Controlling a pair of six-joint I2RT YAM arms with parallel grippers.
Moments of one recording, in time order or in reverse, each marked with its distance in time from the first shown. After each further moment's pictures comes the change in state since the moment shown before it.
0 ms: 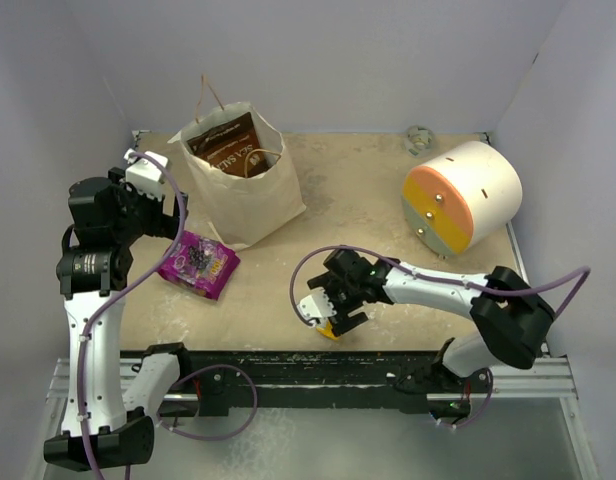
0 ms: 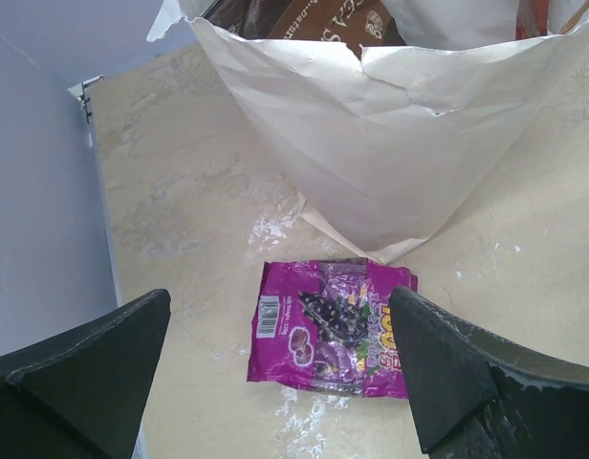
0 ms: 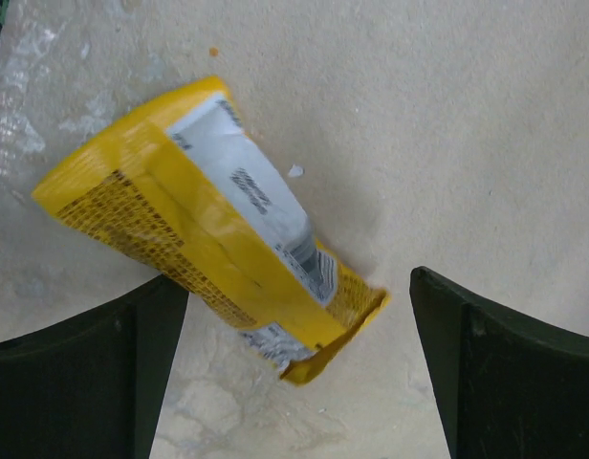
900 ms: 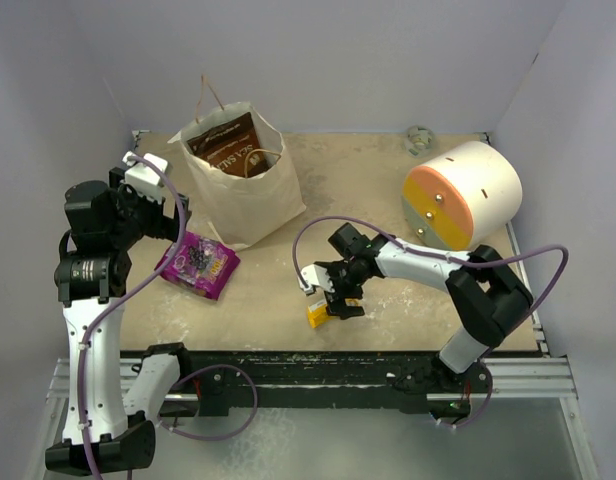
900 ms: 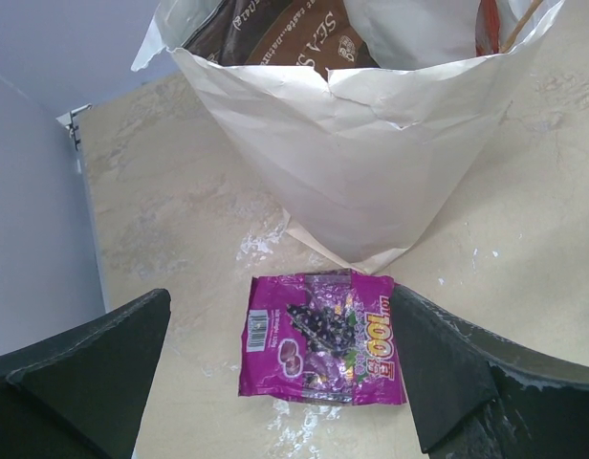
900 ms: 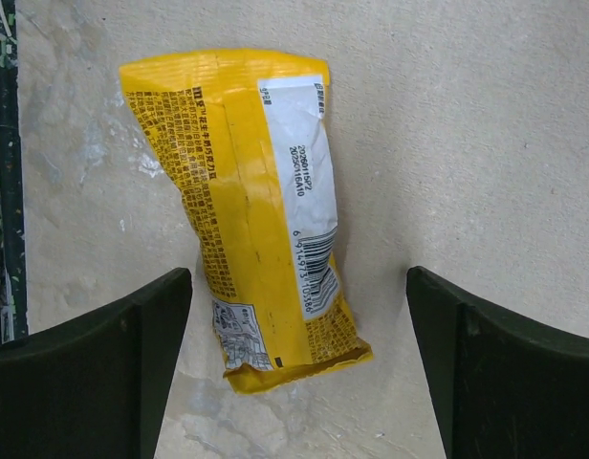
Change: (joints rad) left arm 0.005 -0.029 0.000 0.010 0.068 -0.001; right arm -0.151 0.173 0.139 -0.106 -0.223 0.168
